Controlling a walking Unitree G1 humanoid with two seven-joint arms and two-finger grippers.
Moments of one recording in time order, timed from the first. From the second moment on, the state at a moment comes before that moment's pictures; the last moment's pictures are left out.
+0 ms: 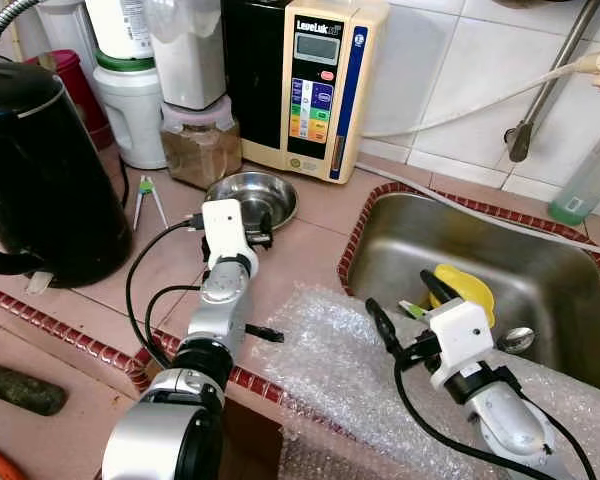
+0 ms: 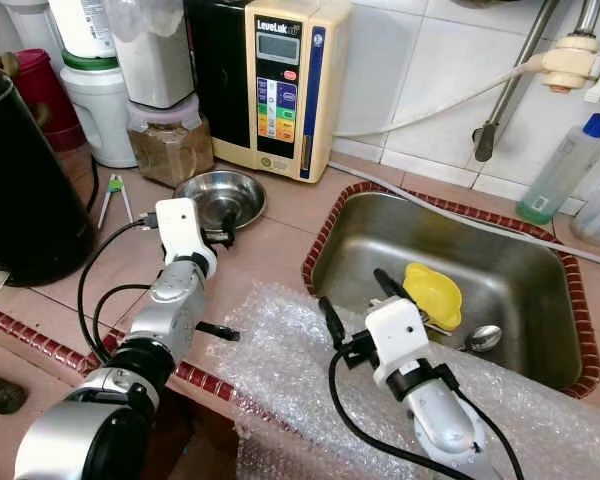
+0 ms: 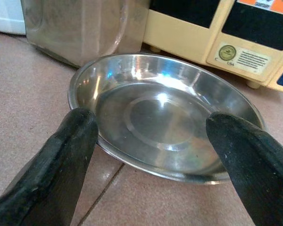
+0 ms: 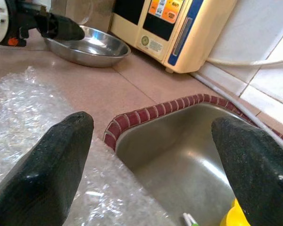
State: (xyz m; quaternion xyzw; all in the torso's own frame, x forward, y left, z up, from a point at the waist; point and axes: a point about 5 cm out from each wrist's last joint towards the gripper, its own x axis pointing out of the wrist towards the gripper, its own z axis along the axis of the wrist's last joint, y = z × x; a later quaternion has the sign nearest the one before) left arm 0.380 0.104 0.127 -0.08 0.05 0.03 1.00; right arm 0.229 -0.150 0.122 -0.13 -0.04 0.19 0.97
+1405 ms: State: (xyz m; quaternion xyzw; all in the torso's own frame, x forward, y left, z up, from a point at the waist) left arm 0.383 0.122 0.116 -0.10 0.14 0.05 0.98; right arm 0.240 -0.129 0.124 -0.13 -0.04 0.21 0.97
